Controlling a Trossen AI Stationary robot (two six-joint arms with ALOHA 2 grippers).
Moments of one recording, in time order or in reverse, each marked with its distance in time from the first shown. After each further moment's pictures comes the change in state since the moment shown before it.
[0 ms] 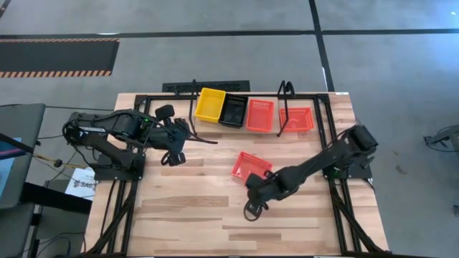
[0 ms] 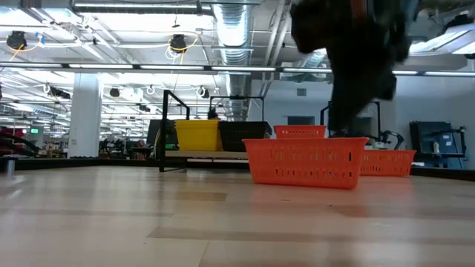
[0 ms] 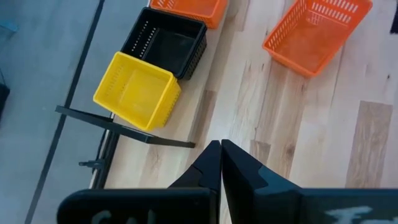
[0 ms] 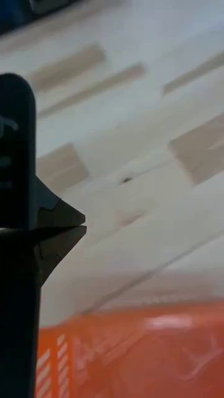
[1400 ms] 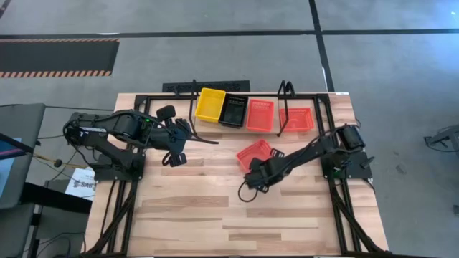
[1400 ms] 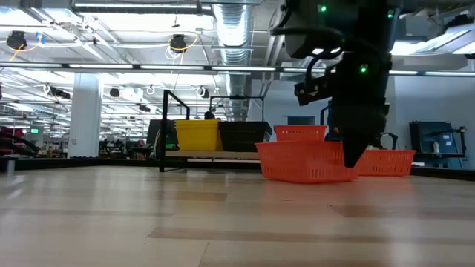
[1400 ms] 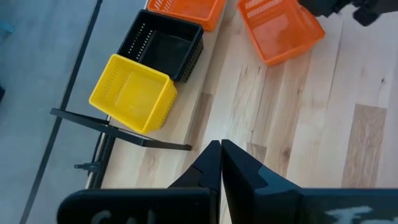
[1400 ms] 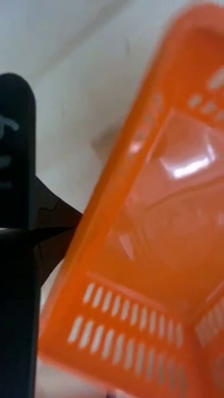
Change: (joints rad) left arm 0.000 0.005 0.000 0.015 0.009 0.000; right arm -0.174 0.097 -0.001 -0.420 0.249 -0.236
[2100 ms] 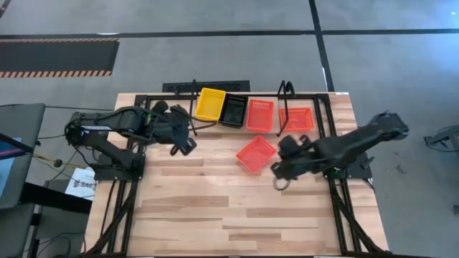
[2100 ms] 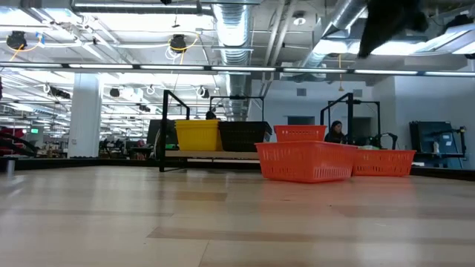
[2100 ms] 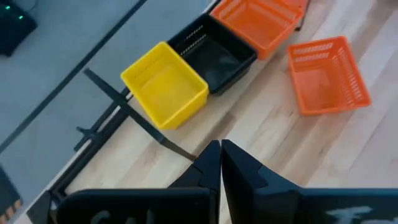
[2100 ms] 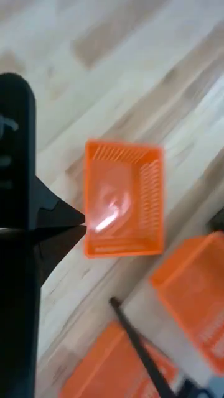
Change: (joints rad) left arm 0.064 0.006 -0.027 0.041 -0.127 -0.328; right arm 0.125 -0.575 0.001 -0.157 0.201 0.375
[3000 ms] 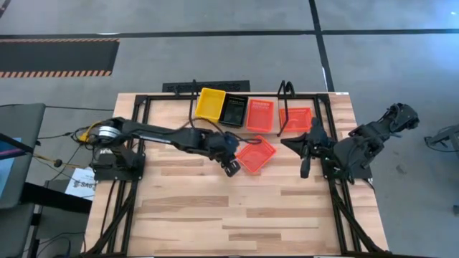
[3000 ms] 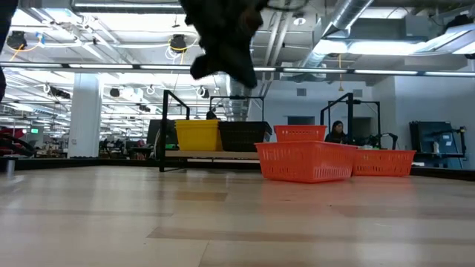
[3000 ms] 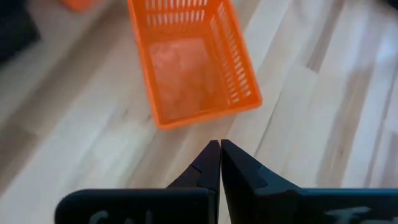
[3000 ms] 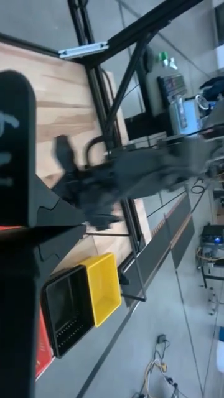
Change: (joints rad) left arm 0.111 0.341 -0.312 0.835 0.527 0.076; right arm 0.170 -0.310 0.000 0.553 0.251 -0.714
